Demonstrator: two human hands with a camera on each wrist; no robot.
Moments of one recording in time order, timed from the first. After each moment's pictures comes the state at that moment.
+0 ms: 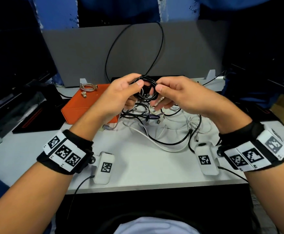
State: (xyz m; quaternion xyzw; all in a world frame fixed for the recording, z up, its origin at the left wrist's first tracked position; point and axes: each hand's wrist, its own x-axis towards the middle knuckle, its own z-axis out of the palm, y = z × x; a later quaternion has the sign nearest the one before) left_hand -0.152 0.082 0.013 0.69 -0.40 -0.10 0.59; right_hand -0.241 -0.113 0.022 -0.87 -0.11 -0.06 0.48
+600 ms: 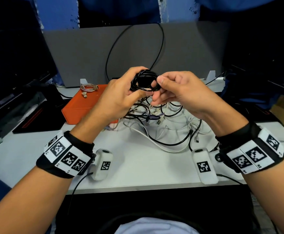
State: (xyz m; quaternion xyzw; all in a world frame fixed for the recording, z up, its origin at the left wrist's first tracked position) left_hand -0.155 0.087 0.016 0.79 -0.45 0.17 0.38; right_hand -0.243 -0.103 0.023 -0.76 -0.09 -0.13 0.63
